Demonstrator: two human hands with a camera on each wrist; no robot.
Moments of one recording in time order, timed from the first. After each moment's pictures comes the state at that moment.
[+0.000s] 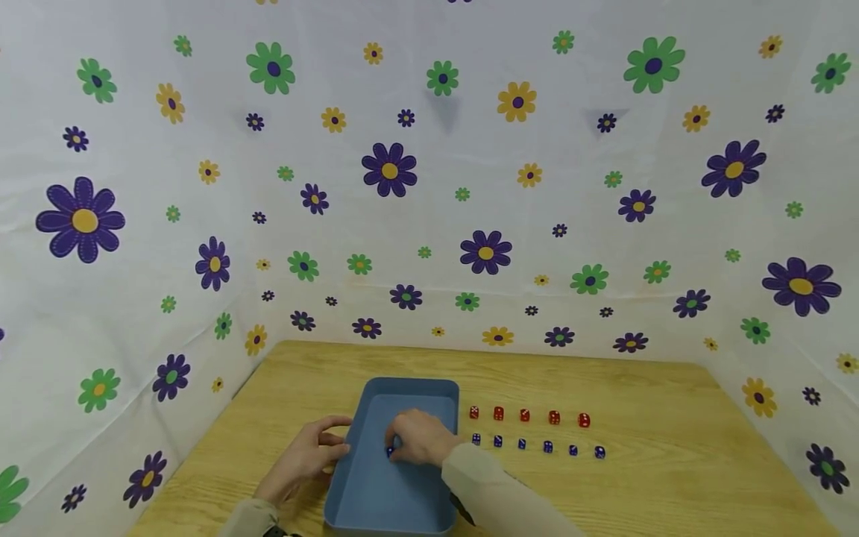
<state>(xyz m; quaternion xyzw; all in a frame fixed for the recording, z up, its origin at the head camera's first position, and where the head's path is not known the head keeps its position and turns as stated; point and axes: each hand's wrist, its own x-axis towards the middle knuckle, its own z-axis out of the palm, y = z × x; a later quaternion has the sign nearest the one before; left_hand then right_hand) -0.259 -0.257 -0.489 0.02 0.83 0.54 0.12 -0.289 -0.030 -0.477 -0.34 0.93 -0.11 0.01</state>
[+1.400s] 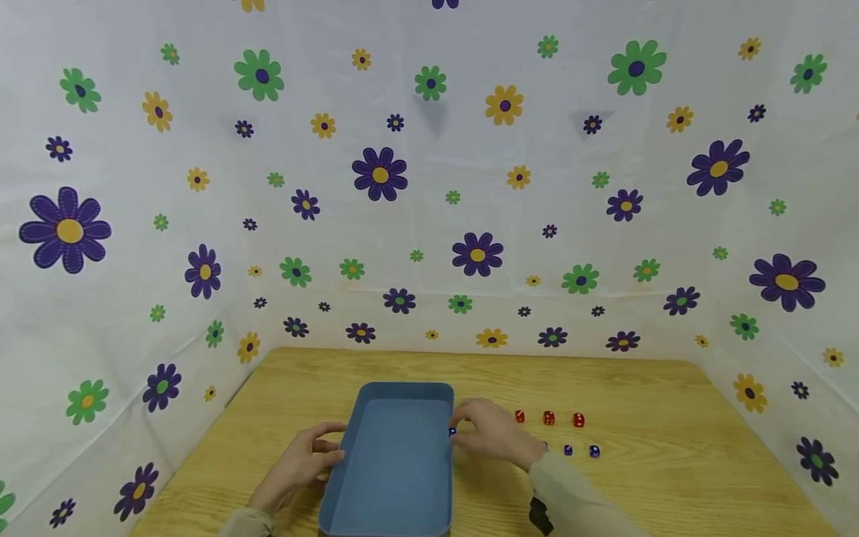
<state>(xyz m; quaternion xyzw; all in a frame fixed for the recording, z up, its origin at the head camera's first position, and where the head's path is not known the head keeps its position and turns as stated) -0.260 -0.253 -0.489 -0.01 0.82 0.56 0.13 -0.279 0.088 -0.457 -0.31 0.92 -0.25 -0.02</state>
